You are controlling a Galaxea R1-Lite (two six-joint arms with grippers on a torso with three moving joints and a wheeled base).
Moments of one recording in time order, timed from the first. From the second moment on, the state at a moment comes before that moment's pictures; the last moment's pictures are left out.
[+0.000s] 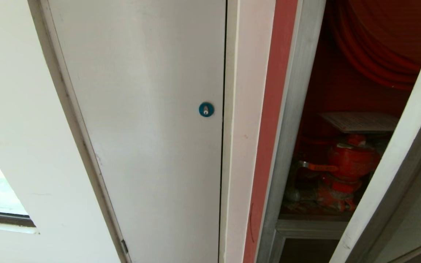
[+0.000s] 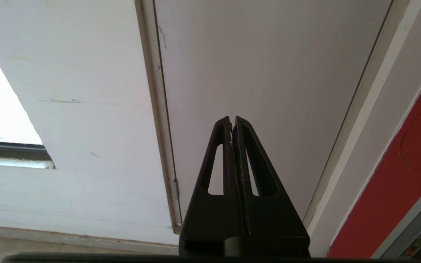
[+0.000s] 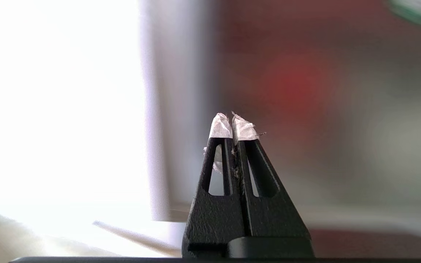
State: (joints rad) left arm 0.00 0.00 0.00 -0.02 0.02 -0.02; right arm 0.00 0.11 -0.48 0.25 0.25 0.04
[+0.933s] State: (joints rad) left arm 0.00 0.00 0.00 -0.02 0.02 -0.02; right arm 0.04 0.86 -0.83 0.09 0.76 0.14
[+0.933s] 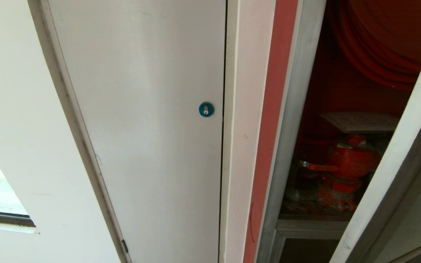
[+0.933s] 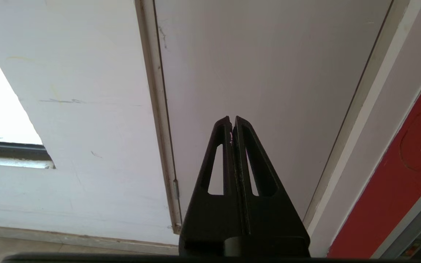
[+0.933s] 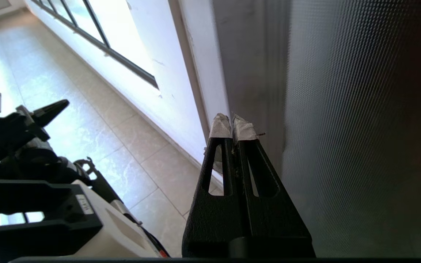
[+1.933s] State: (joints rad) left arm 0.00 0.00 0.00 -0.02 0.02 -0.02; right arm 0.05 1.32 -1.04 -0.06 0.63 0.13
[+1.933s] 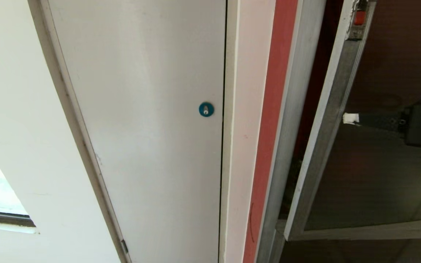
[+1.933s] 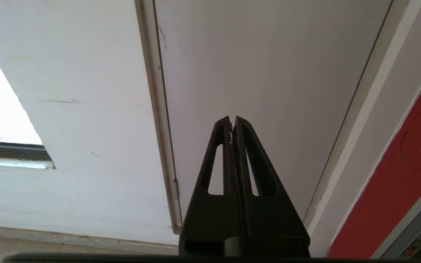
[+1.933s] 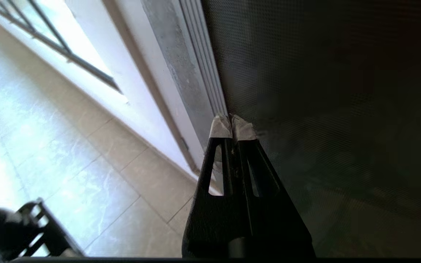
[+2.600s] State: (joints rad) left arm 0.00 0.00 0.00 -0.02 0.02 -0.02; right arm 0.05 1.51 -1.08 -0.18 0.56 0.13
